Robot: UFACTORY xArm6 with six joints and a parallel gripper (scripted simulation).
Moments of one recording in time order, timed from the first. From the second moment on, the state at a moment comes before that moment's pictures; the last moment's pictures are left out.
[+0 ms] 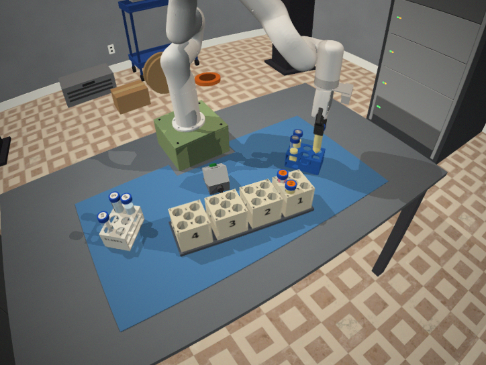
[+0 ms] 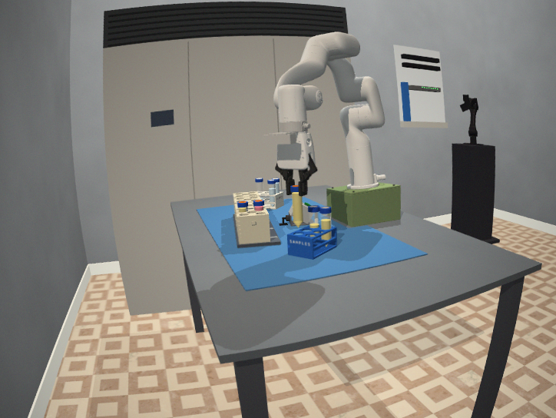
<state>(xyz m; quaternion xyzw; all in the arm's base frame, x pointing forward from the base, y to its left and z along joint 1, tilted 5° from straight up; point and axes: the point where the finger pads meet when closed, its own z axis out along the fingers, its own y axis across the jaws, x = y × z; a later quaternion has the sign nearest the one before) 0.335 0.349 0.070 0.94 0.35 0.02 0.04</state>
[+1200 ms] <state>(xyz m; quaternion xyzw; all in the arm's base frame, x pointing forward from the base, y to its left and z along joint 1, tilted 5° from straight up) 0.332 0.353 0.131 0.94 0.35 0.02 0.04</state>
